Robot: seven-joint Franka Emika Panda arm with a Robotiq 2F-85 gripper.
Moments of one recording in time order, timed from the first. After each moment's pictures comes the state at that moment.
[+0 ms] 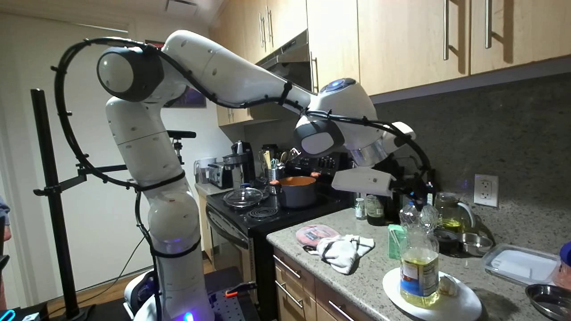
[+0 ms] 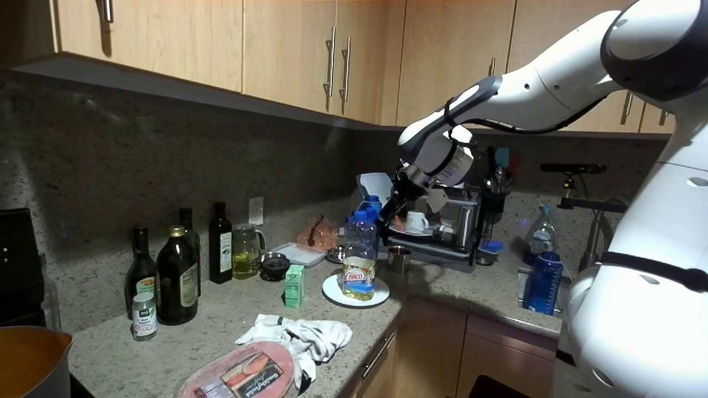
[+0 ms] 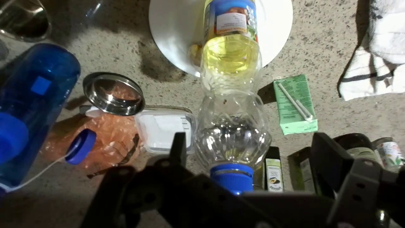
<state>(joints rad) 0.02 -0.26 -0.58 -2.39 0.43 2.65 -1.13</state>
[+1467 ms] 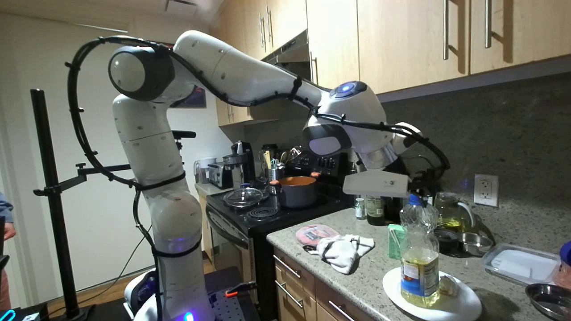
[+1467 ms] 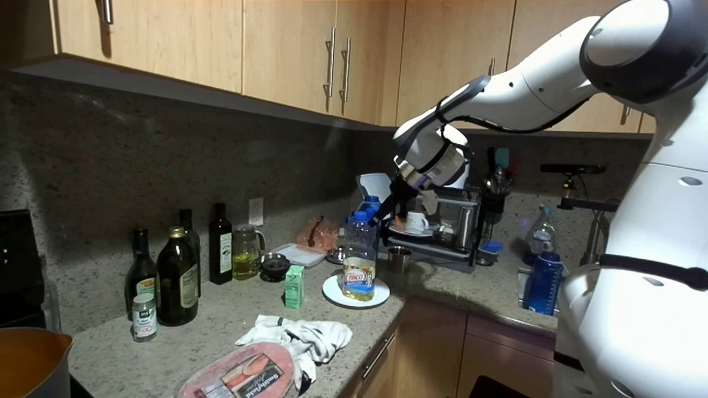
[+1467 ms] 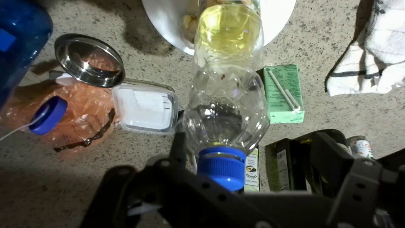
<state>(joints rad) 0.13 -0.20 -0.67 -2.33 0.60 2.61 -1.38</state>
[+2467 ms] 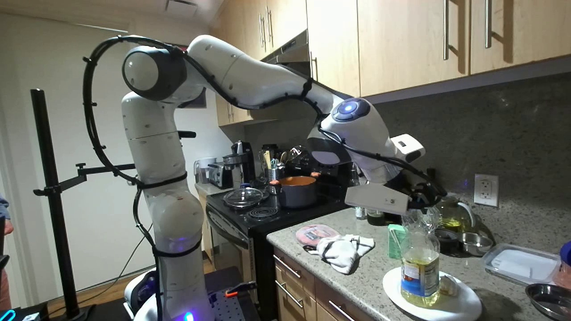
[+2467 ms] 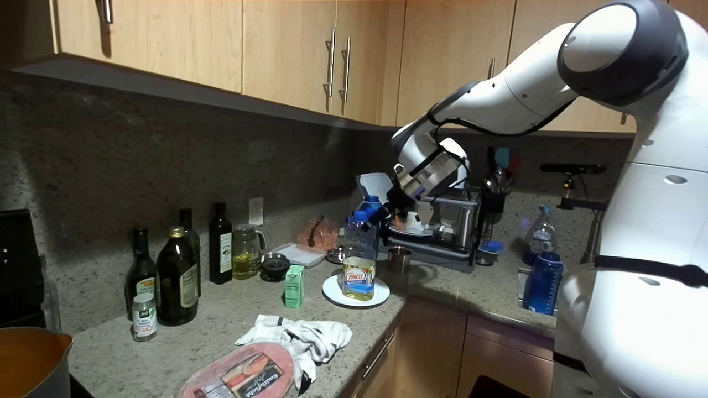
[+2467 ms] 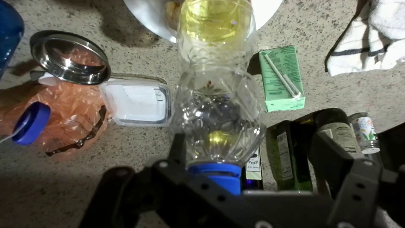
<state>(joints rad) 0.18 -0.13 -0.71 -2.32 0.89 2.61 -1.56</state>
